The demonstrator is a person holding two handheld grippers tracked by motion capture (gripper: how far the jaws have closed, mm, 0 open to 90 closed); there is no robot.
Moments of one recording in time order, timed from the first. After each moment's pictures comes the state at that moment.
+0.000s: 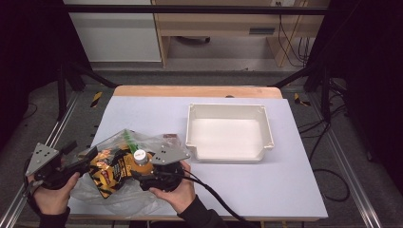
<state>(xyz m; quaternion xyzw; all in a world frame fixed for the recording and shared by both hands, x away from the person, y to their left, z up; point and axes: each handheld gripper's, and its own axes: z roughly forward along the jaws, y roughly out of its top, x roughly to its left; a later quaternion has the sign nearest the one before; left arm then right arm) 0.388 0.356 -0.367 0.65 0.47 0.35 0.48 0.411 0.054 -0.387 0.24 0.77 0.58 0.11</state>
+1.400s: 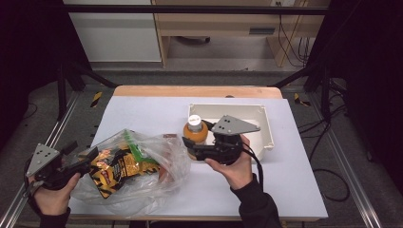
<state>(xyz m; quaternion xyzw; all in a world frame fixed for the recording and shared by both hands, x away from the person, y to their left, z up) 0.387 0.353 -0.366 0.65 0.47 0.35 0.48 0.434 -0.081 -0.307 0.26 0.75 0.58 0.19</state>
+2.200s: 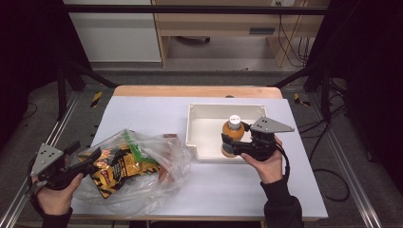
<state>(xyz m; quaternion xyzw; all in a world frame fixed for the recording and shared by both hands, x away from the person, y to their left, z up) 0.388 0.348 -0.368 0.66 0.46 0.35 0.48 0.462 -0.169 -0.350 0.33 0.74 0.55 0.21</state>
